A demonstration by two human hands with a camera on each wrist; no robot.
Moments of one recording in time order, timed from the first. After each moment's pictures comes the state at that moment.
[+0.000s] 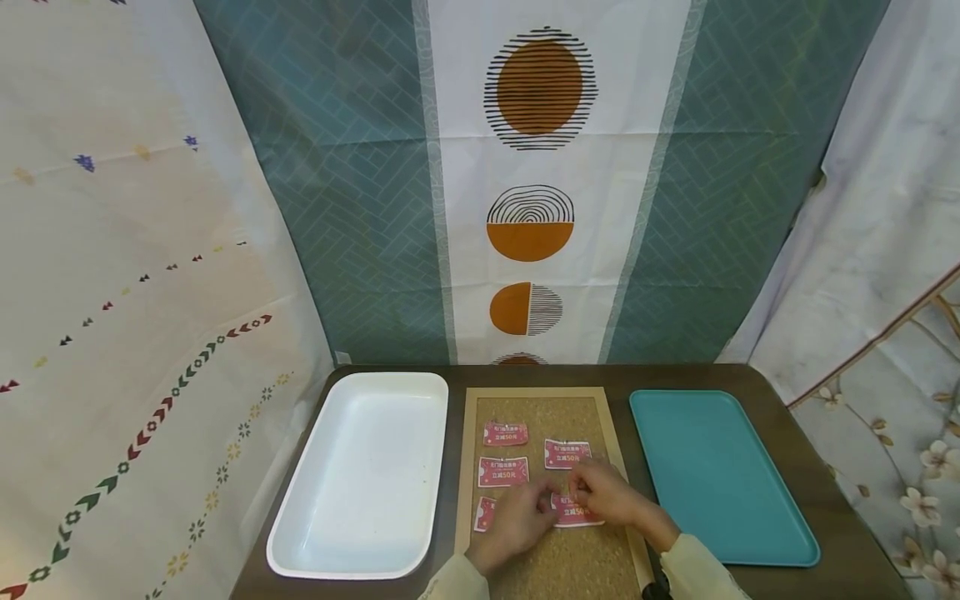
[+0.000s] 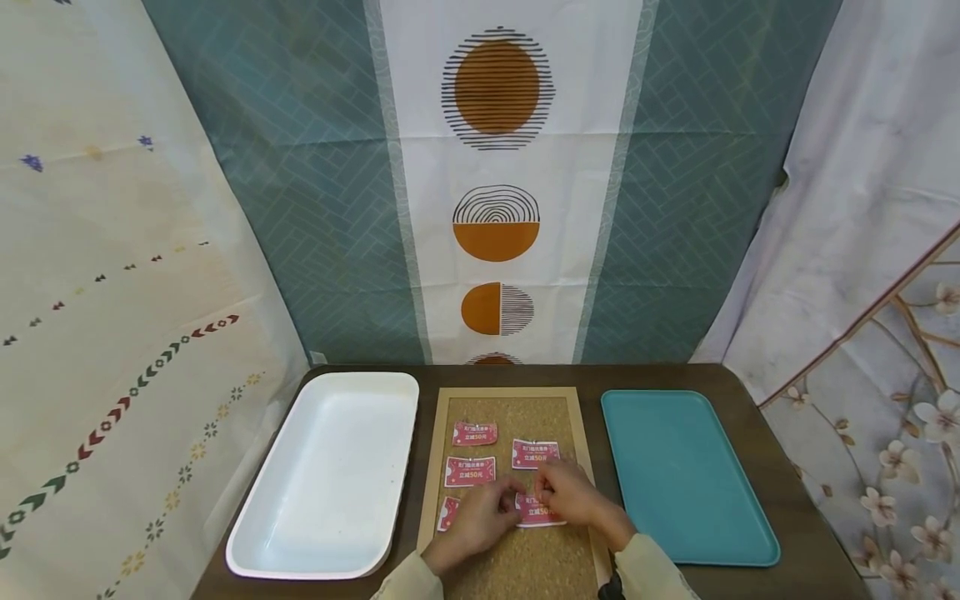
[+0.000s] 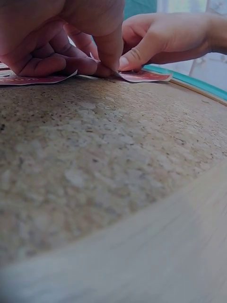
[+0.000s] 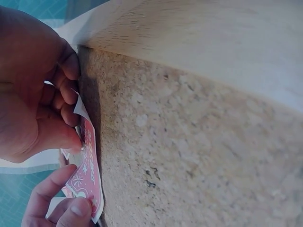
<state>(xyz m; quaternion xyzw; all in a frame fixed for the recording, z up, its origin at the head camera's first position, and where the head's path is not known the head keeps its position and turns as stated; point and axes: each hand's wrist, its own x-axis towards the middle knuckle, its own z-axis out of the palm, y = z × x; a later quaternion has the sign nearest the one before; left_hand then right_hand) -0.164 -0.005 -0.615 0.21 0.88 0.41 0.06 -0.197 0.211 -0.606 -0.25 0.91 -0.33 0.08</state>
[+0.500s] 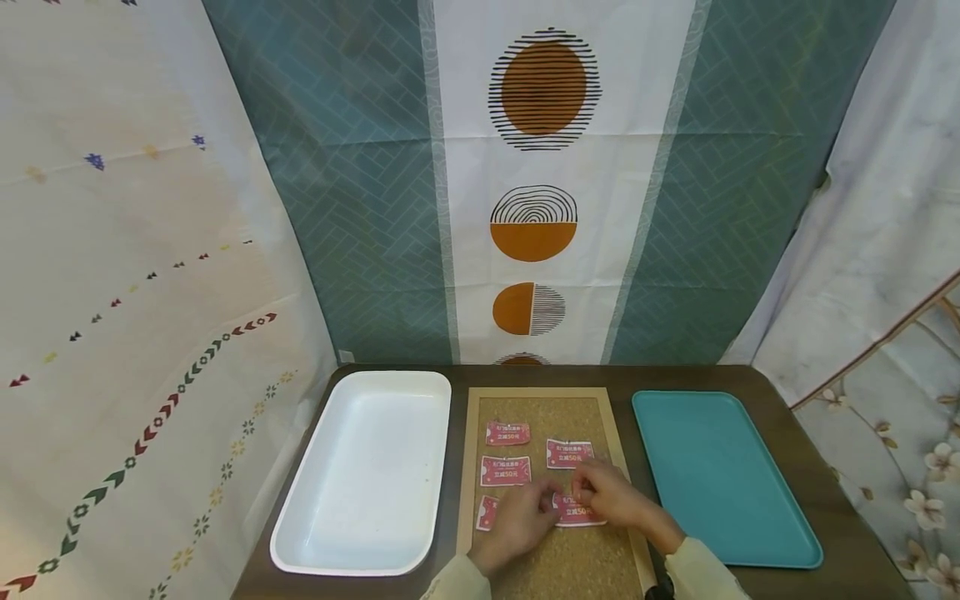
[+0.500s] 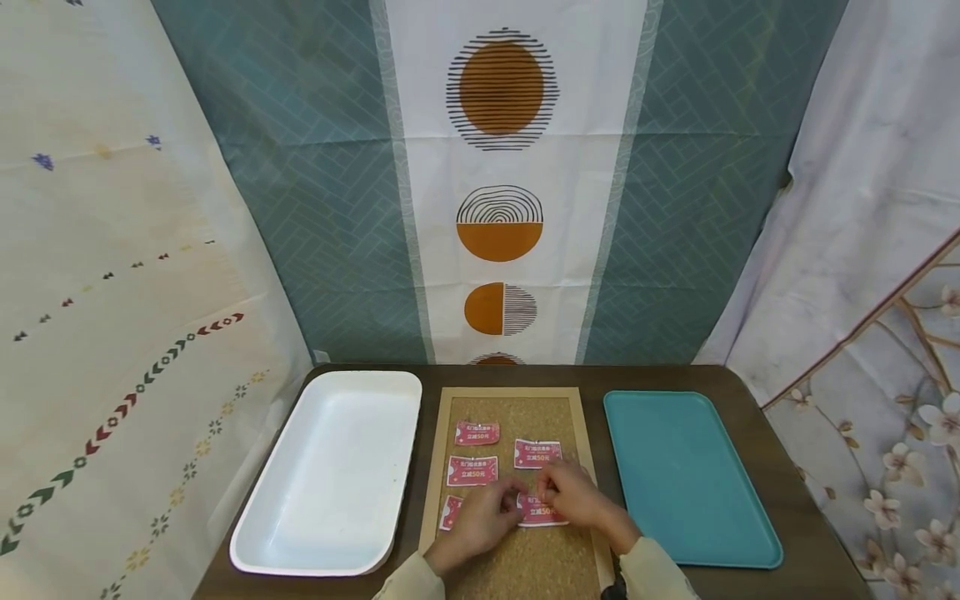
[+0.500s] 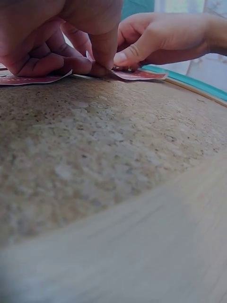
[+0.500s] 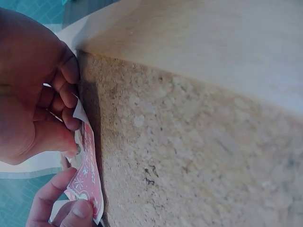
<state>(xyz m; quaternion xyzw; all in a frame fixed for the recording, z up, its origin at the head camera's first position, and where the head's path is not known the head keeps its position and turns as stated) -0.161 -0.004 -0.613 0.16 0.88 0.44 0.10 -0.196 0.215 -0.611 -0.25 0.90 -0.34 0.08</state>
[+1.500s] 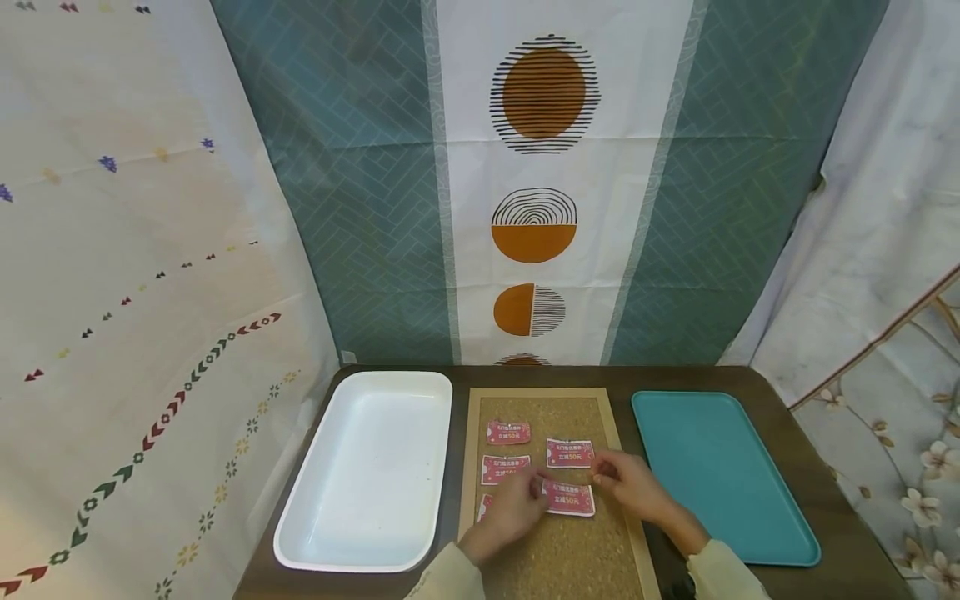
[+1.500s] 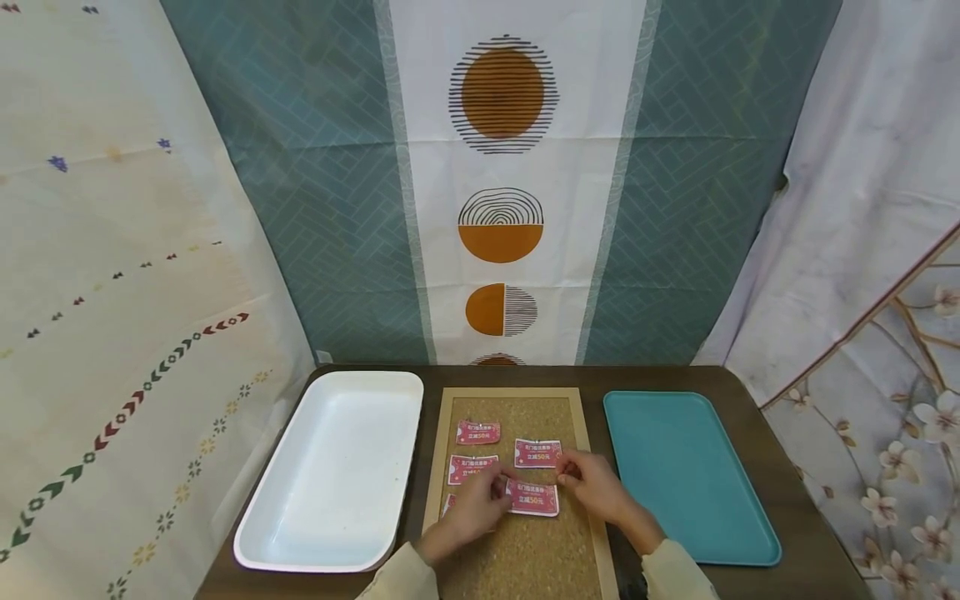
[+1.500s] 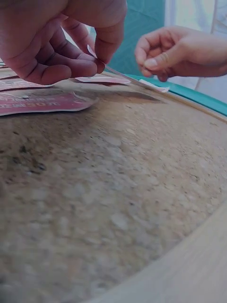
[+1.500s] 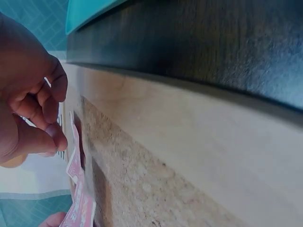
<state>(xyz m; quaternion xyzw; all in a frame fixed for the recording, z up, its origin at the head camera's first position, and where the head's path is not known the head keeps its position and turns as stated) -0.167 -0.020 -0.598 0.17 0.86 0.47 0.09 -0.194 0.244 -0.601 -0.20 0.89 -0.40 0.03</state>
